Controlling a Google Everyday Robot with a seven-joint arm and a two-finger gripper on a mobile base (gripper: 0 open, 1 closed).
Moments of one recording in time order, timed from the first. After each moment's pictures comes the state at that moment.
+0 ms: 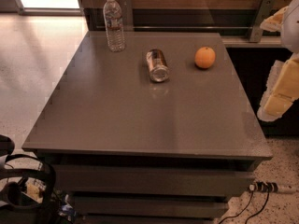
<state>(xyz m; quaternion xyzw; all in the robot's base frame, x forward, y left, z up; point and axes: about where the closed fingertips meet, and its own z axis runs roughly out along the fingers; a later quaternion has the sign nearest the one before) 0.437 -0.209 1.002 -0.60 0.77 -0.06 0.20</state>
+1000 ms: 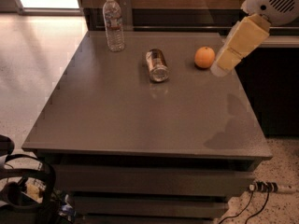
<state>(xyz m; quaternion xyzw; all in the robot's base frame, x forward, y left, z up) 0.509 -0.169 1.020 -0.50 0.83 0.01 0.25</state>
